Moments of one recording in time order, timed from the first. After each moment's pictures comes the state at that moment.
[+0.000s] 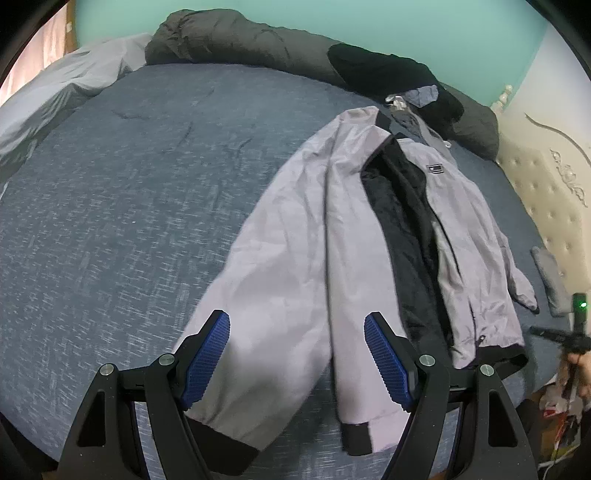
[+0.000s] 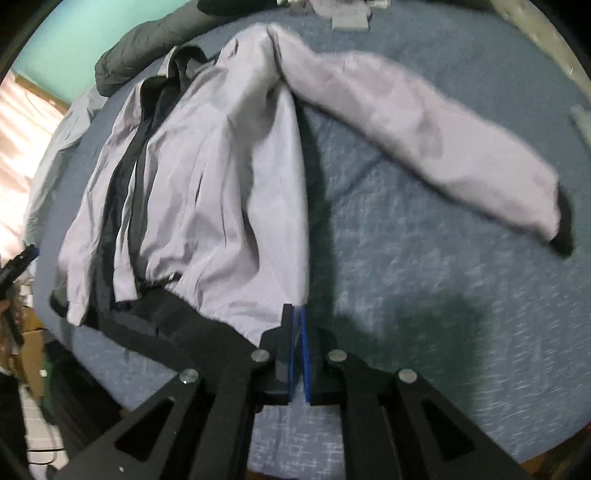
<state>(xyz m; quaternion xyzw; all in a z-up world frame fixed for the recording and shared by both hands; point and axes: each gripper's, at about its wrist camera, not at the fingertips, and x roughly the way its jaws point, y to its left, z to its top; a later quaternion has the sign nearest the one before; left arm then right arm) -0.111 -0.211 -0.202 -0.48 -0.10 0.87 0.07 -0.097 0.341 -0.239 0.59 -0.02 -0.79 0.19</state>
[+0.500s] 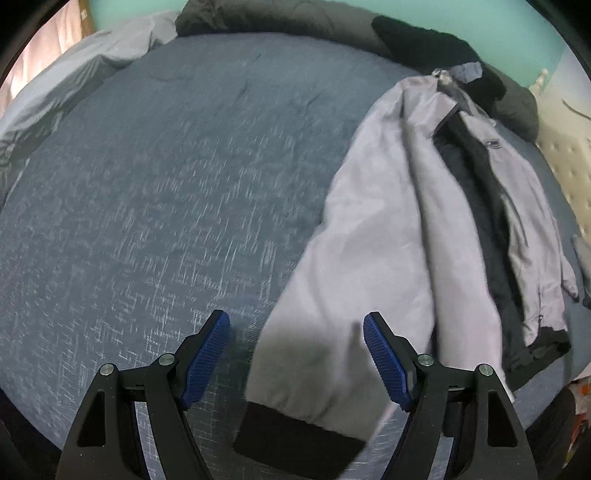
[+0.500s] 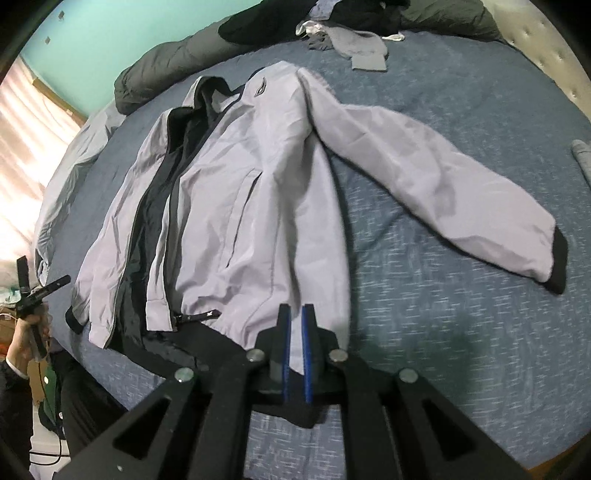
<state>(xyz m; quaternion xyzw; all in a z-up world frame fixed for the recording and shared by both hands) -0.113 -0.265 -0.261 -0.53 -0.07 0.84 0.03 -0.100 0.321 -0.211 0.56 -0.03 -0.80 0.22</state>
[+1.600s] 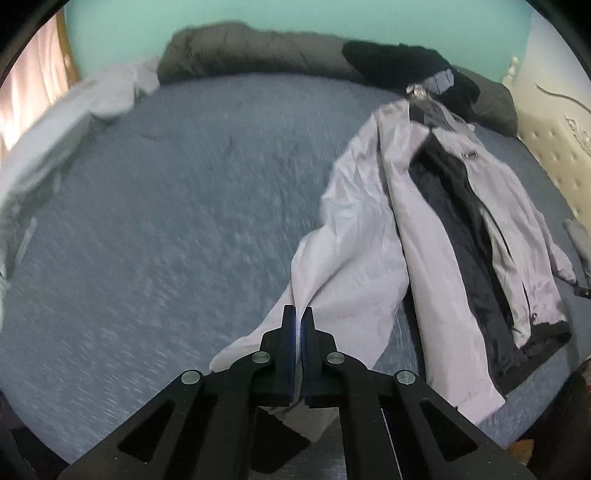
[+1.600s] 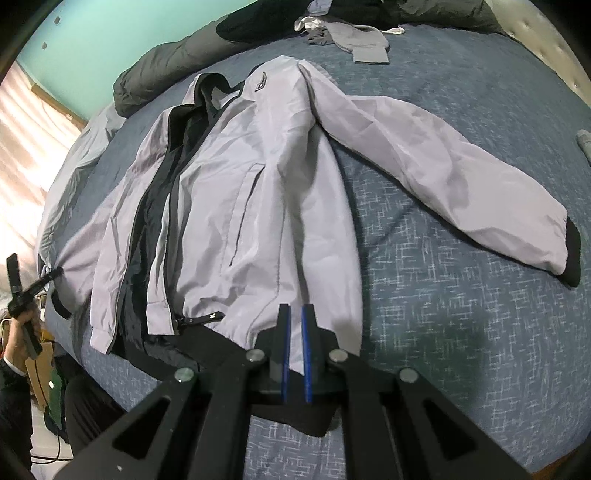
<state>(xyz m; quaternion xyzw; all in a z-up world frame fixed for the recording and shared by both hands) -0.108 -0.260 -0.191 -0.46 0.01 0.89 0.04 -0.103 0.321 -0.222 0.56 -0.05 -0.80 0.22</state>
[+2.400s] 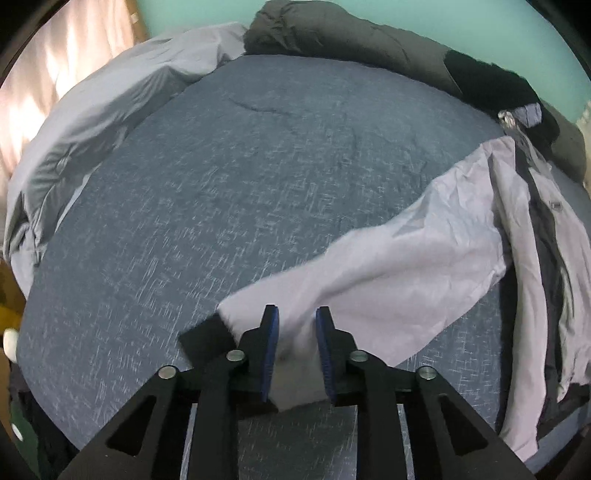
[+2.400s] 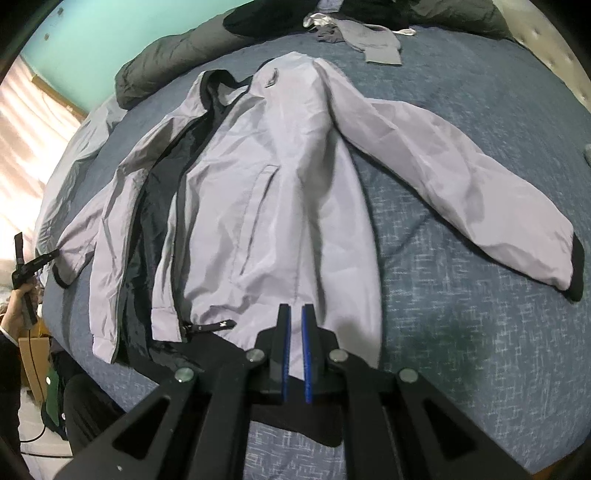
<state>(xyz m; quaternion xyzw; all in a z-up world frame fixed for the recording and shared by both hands) -0.155 -0.384 -0.213 -0.50 -0.07 0.86 -0.08 -0.110 0.291 -0.219 0.57 -0.03 -0.79 0.23</state>
